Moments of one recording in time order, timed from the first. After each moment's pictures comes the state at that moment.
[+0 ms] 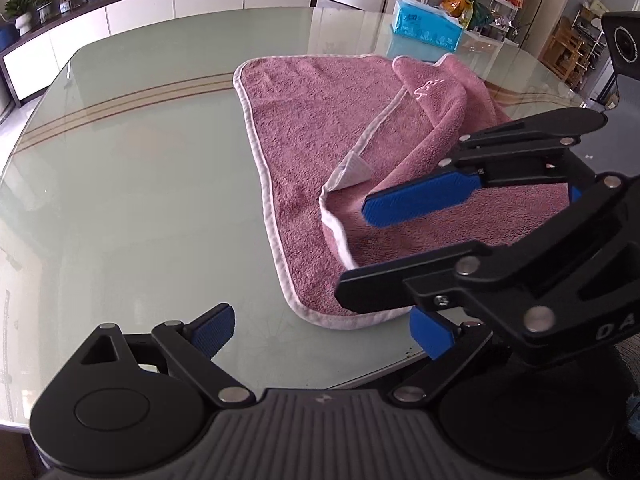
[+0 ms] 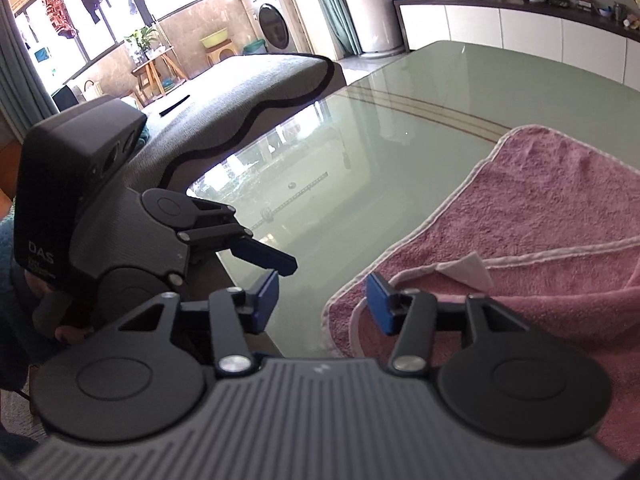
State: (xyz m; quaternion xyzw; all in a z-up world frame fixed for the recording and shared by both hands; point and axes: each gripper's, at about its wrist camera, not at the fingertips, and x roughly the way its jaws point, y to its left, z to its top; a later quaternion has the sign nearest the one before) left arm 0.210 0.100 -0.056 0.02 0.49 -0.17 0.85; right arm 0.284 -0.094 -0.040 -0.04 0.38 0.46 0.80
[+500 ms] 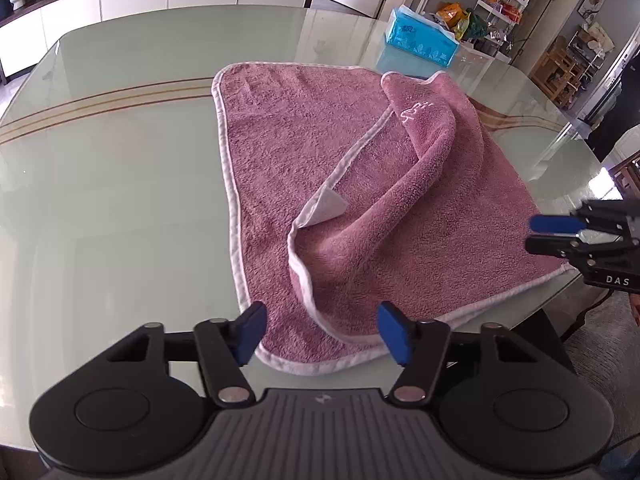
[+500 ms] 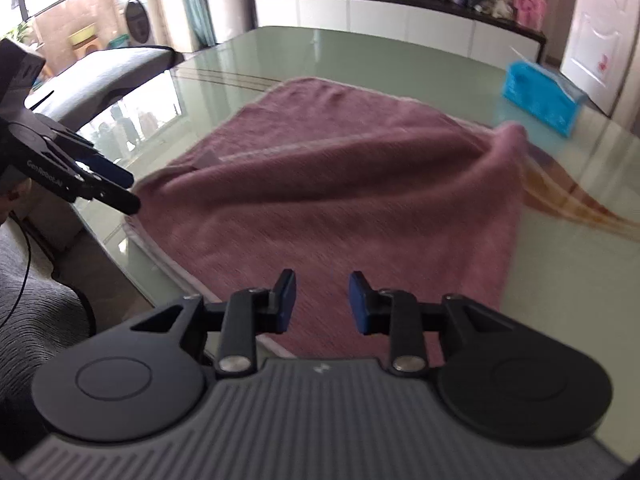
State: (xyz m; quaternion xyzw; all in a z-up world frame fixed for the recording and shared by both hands) left arm 0.246 0.085 -0.052 -0.03 0.51 -0.18 0.84; right arm 0.264 -0.266 -0.070 -0.06 0.42 0.24 0.88
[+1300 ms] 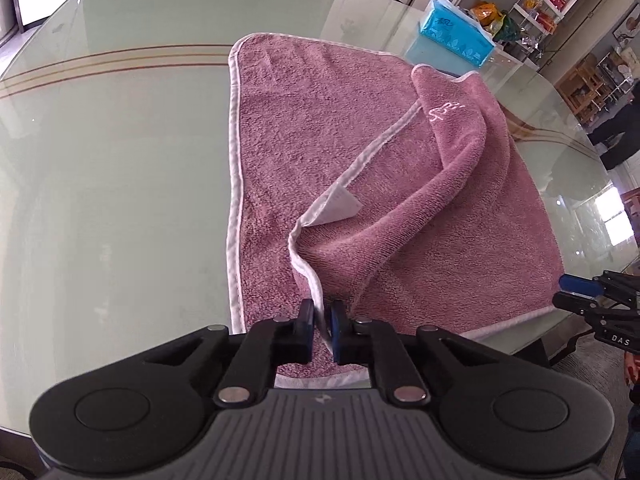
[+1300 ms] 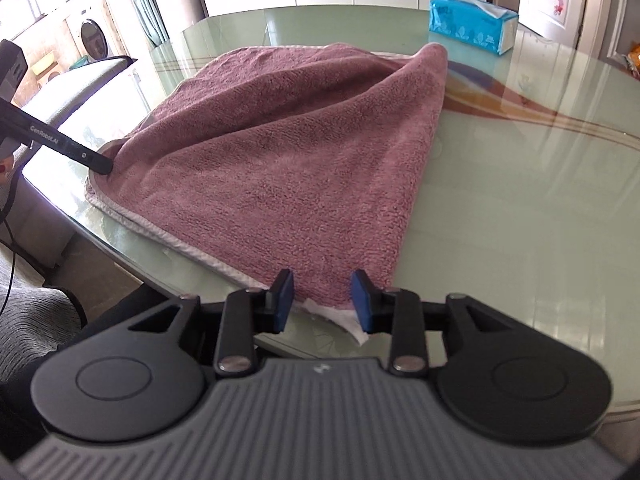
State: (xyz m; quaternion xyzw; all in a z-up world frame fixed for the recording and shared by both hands) left arm 0.261 0.081 -0.060 -0.08 0.54 -0.15 0.82; right arm 0.242 -0.317 -0.088 -0.03 0.44 0.21 0.87
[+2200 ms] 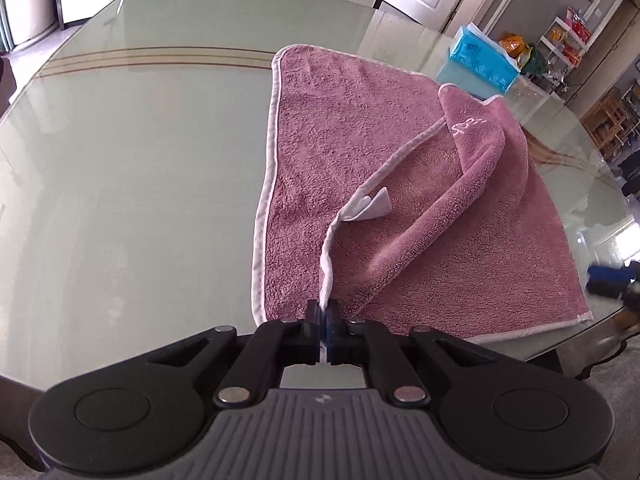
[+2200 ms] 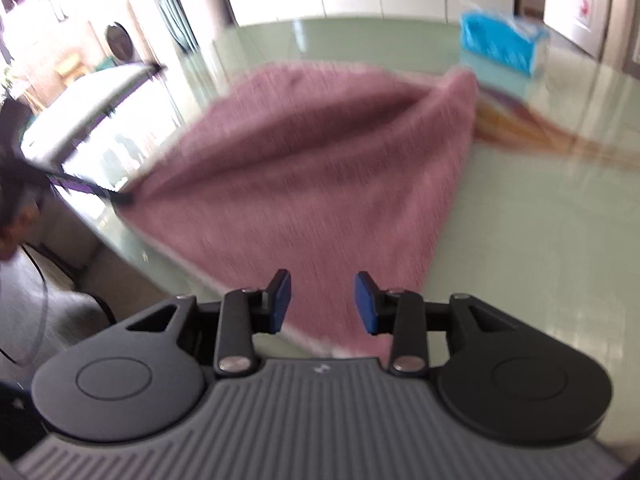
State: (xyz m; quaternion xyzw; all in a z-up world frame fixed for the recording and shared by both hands) left arm 0.236 0.088 -0.062 -0.09 0.52 -0.10 0.85; right arm 0.278 -0.306 -0.039 -0.02 0.42 0.26 0.87
